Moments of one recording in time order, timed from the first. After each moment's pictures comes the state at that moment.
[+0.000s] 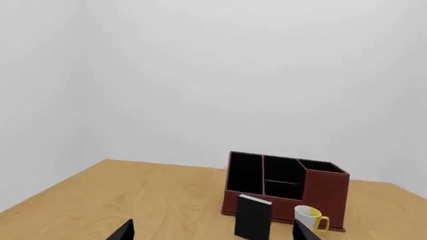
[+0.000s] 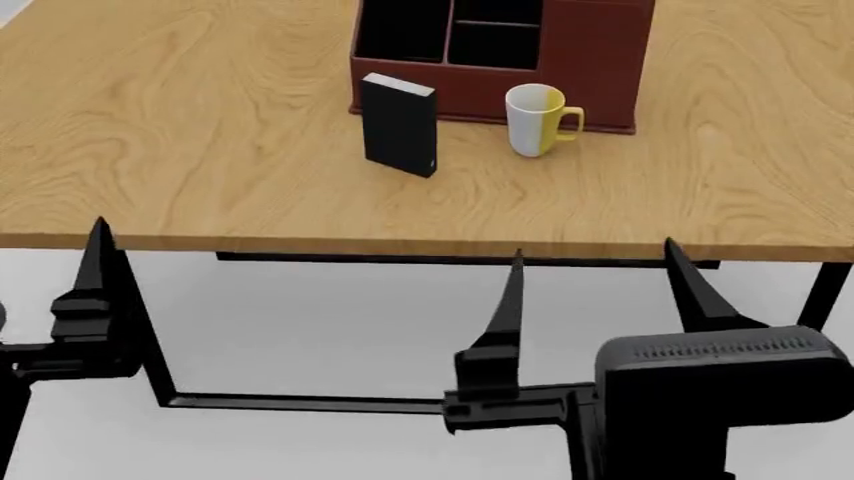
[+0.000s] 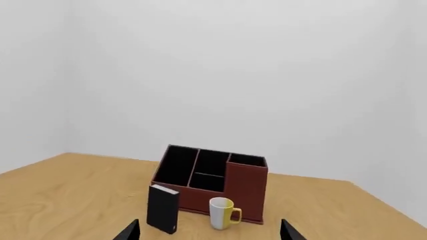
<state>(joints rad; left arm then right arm) -0.31 -0.13 -0.04 0.58 -0.25 -0.61 -0.13 0.28 0.18 -0.06 -0.70 0.12 0.69 0.09</state>
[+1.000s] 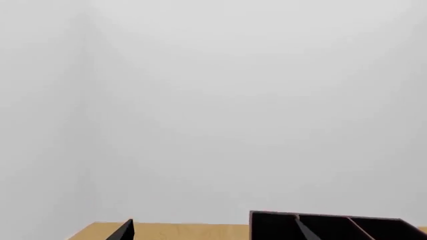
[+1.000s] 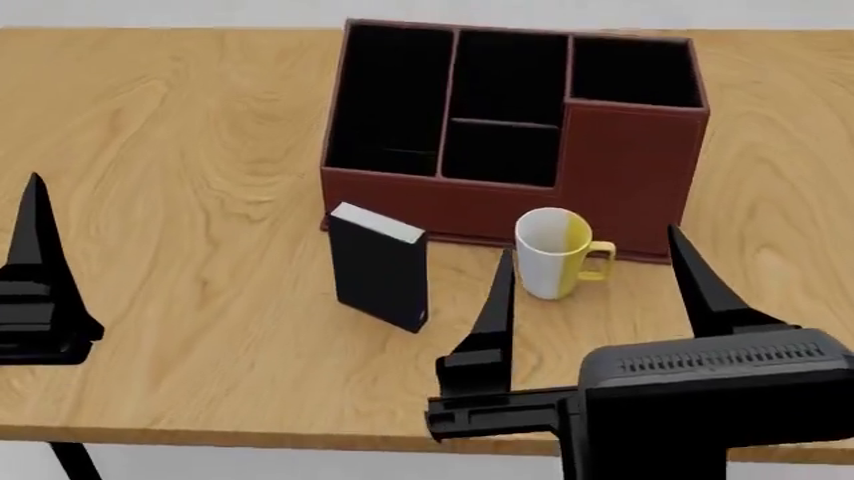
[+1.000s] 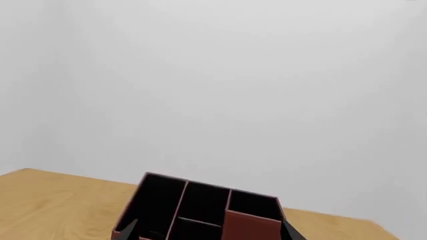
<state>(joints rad) -0.33 -0.21 -0.03 0.76 -0.25 -0.66 -0.18 0.30 0.22 -0.12 -0.85 0.12 0.82 0.15</state>
